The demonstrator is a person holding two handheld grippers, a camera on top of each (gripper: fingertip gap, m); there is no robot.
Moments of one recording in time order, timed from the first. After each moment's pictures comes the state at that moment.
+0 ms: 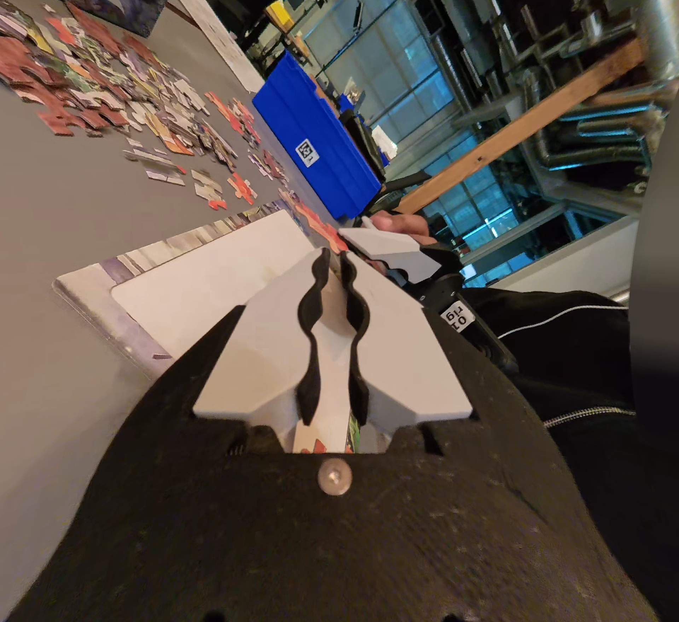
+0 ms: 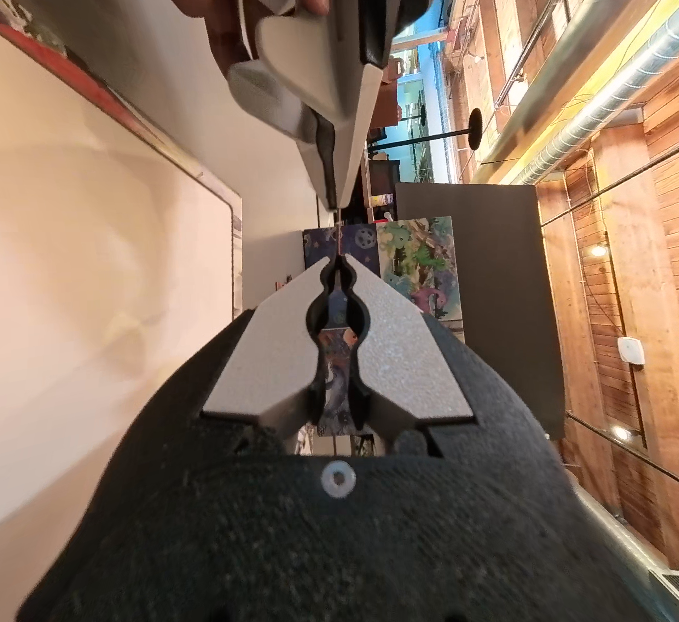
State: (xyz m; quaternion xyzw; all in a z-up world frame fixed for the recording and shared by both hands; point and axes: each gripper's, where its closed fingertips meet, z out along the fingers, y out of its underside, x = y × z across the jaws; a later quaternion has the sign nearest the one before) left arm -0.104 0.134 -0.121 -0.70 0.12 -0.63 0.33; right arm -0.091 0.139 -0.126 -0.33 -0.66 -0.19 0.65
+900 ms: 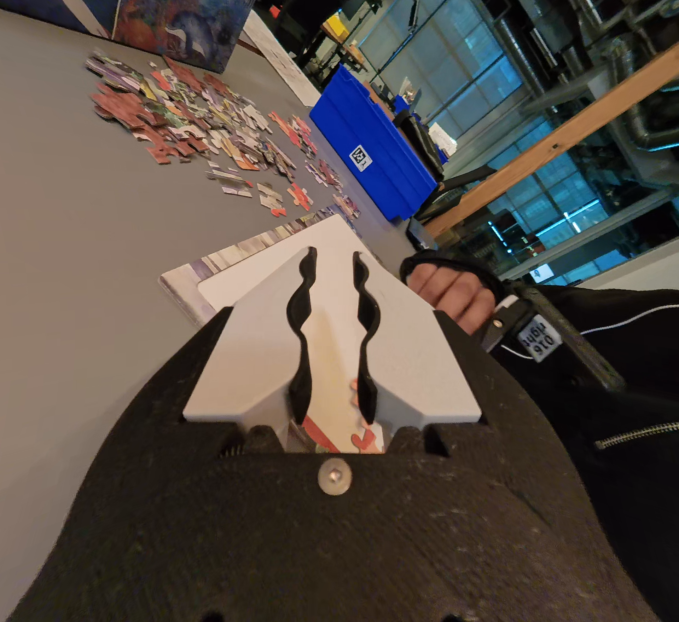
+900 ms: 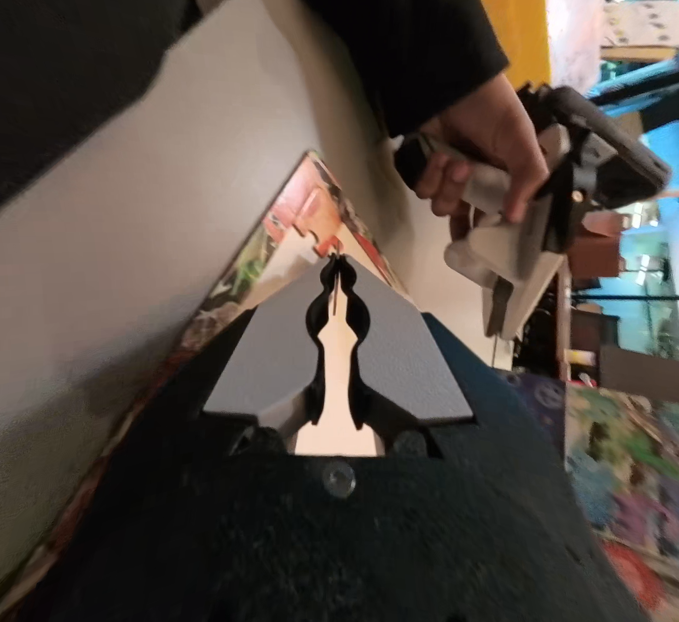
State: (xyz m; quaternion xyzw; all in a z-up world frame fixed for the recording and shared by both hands) left arm -0.125 0.149 -0.136 -0.74 0.13 -0.55 0.37; right arm -0.104 0.023 -0.193 -0.26 -0.84 0.07 0.48
